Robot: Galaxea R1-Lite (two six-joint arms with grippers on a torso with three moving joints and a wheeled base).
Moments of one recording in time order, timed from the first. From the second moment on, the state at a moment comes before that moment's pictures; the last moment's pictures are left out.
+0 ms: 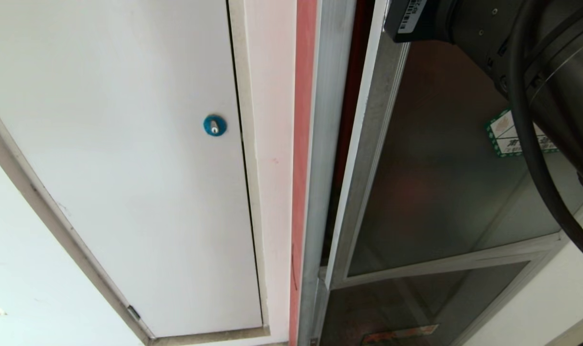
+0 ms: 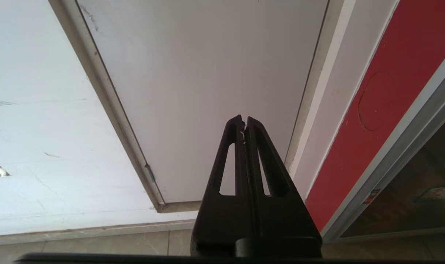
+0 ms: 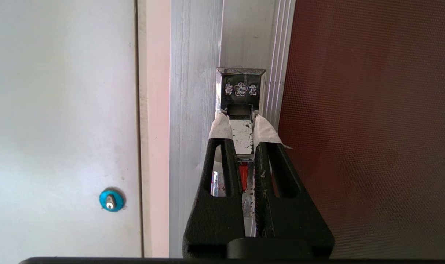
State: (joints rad) left arm 0.00 0.00 0.00 0.00 0.00 0.00; right arm 0.96 1.59 -1.26 -1.07 -0.74 -0.58
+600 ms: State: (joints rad) left arm 0.00 0.00 0.00 0.00 0.00 0.00; right arm 0.96 1.59 -1.26 -1.08 -0.74 -0.58
